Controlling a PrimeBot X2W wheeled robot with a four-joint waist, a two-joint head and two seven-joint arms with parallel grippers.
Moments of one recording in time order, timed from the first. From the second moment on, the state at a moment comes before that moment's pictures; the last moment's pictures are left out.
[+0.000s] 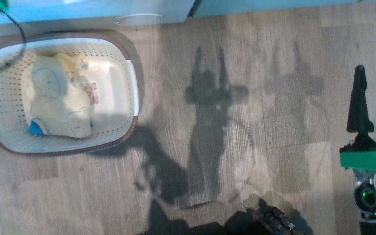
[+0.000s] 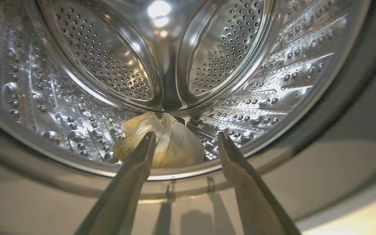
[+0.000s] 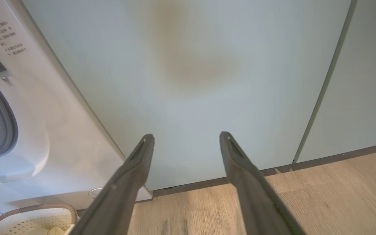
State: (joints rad) left arm -0.96 0.54 -0.12 0.25 -0.35 0.12 0.02; right arm -0.24 -0.04 0.03 -0.07 0.38 0.13 -0.26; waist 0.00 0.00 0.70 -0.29
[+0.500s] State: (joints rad) left arm -0.45 0.44 -0.11 -0.04 -0.36 0.24 -0.15; right arm -0.16 -0.04 0.00 -0.07 0.31 0.13 -0.26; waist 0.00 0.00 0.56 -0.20
